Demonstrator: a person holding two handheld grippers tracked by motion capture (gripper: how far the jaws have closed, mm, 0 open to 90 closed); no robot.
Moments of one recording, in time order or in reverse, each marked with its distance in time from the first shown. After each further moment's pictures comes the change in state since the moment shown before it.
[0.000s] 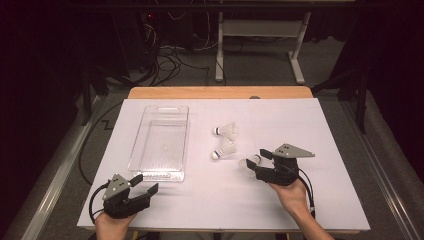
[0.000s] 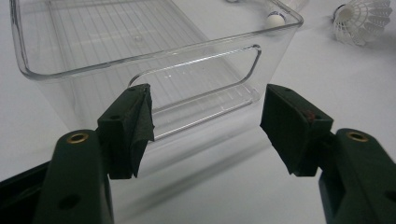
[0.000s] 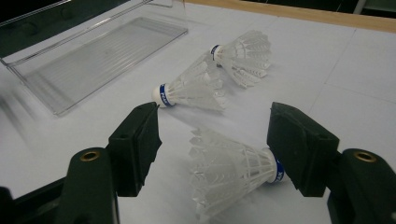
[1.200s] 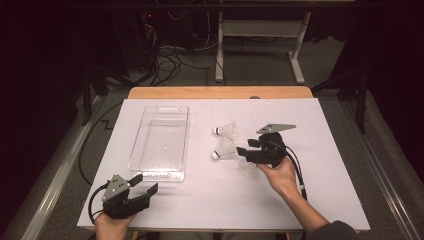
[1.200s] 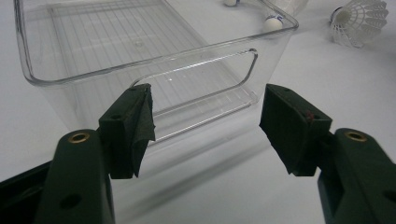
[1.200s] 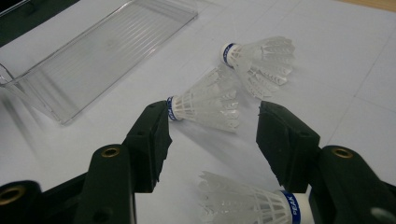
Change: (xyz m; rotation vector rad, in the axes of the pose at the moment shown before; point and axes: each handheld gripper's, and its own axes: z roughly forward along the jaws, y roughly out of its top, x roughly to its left) left arm -0.001 0.000 -0.003 -0.005 -0.013 -0.002; right arm -0.001 0.053 0.033 0.197 0.053 0.014
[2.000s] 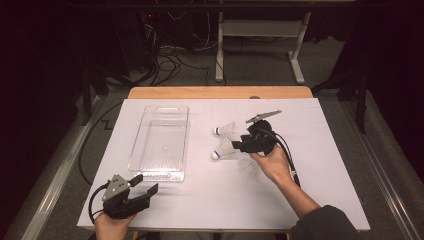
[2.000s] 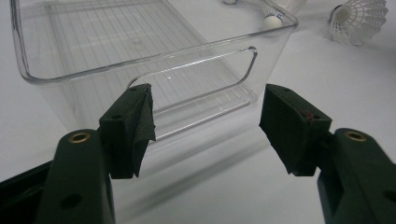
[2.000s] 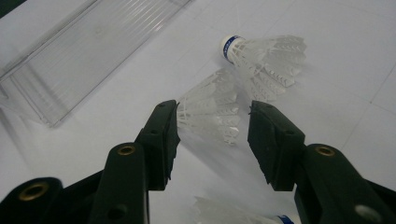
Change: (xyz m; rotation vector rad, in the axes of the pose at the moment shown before) left arm 0.001 -0.001 0.001 0.007 0.003 0.009; right arm -0.005 0.030 0.025 0.135 0.003 -0.003
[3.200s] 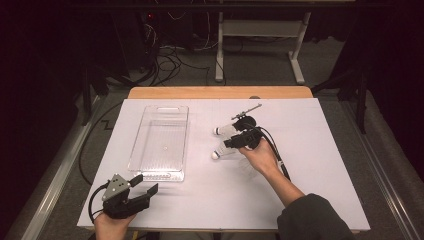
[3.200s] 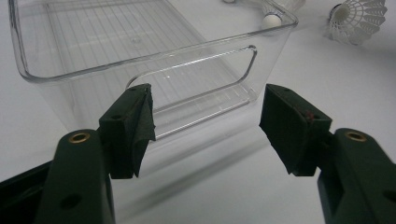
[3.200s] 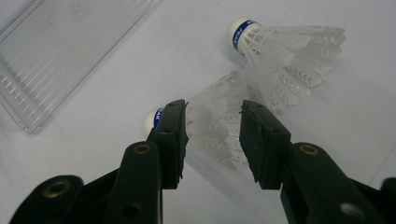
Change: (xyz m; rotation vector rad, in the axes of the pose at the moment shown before) left arm 0.000 0.000 0.000 0.004 0.006 -0.007; right arm 0.004 0.022 0.038 0.148 -0.004 0.014
